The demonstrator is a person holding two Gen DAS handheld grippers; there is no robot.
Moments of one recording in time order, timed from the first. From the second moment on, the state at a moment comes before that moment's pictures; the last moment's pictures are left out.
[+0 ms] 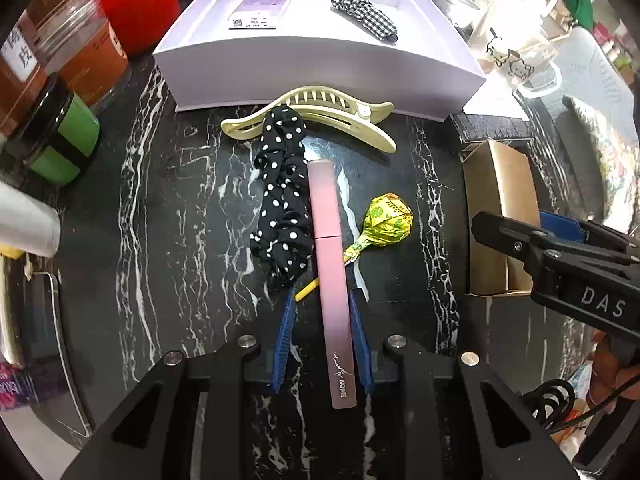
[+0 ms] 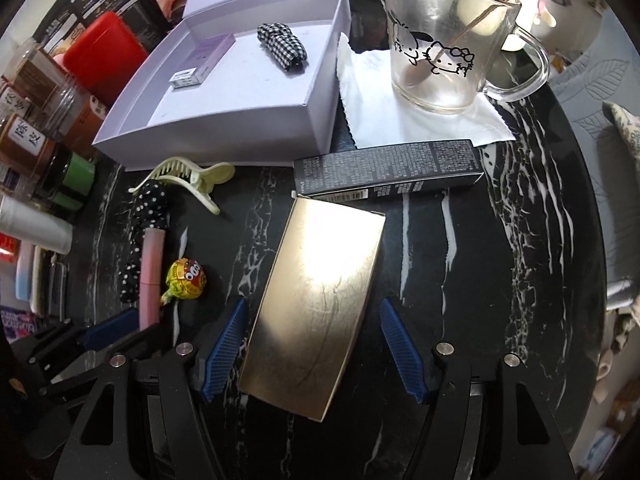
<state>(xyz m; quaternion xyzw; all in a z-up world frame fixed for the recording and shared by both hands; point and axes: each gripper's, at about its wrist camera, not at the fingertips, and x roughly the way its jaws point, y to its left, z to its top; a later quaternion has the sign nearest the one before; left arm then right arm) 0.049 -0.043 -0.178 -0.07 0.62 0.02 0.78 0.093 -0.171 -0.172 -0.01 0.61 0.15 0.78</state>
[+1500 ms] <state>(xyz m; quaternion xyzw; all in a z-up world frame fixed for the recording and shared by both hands) 0.015 -0.047 -0.101 -0.06 0.60 -0.01 0.80 0.026 -0.186 -0.121 0.00 0.61 0.18 0.77</state>
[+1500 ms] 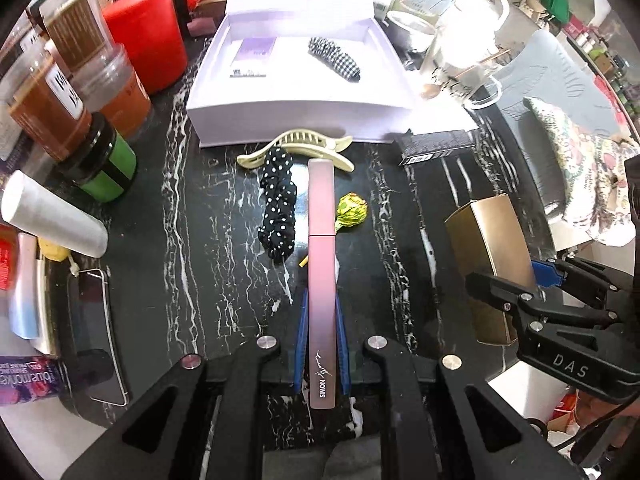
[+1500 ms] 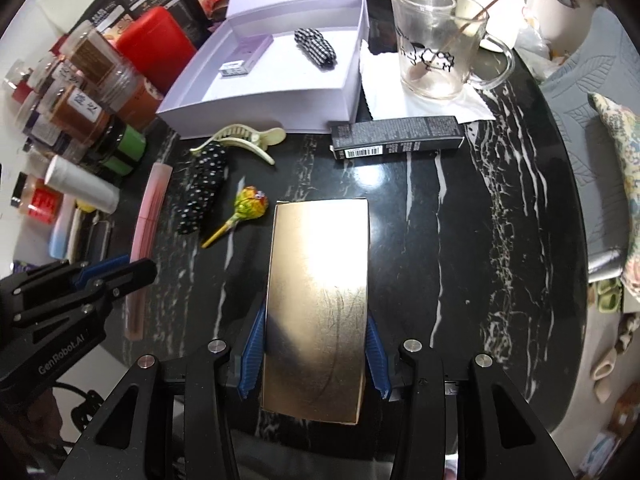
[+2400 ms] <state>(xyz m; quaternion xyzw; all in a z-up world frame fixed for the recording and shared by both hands) 0.030 -0.026 -0.017 -0.06 0.54 0.00 0.84 0.027 -0.159 -0.046 -0.01 0.57 0.25 0.78</state>
